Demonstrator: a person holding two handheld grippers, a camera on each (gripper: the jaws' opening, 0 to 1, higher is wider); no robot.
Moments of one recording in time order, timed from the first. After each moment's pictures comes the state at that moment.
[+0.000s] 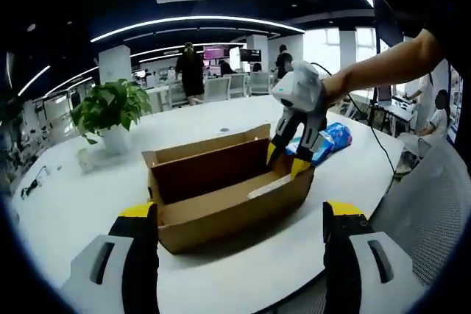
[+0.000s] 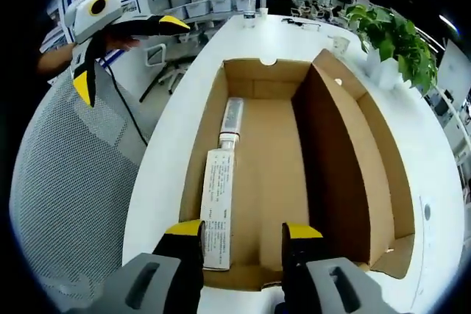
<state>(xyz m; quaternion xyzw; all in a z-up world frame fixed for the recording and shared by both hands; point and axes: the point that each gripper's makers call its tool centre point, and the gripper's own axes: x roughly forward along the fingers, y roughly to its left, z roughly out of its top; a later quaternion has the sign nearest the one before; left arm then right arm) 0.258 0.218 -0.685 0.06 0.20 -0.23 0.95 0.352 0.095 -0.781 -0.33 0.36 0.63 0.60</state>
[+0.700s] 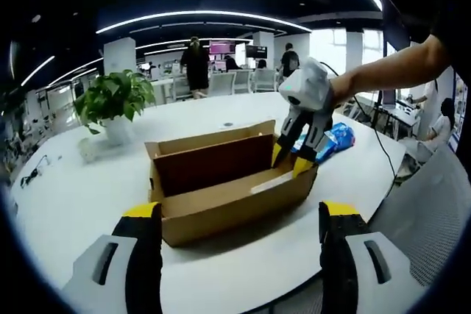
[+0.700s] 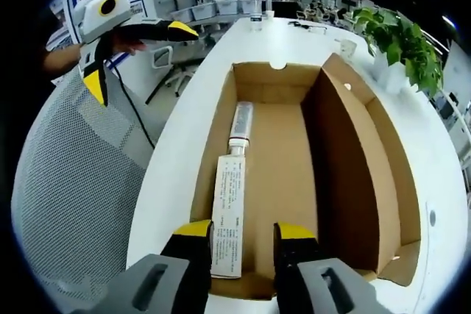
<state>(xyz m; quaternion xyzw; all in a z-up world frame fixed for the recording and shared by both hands) 0.257 0.223 -0.693 0.05 0.22 -0.22 0.95 0.342 0.102 -0.782 -0.33 0.35 0.65 0.59</state>
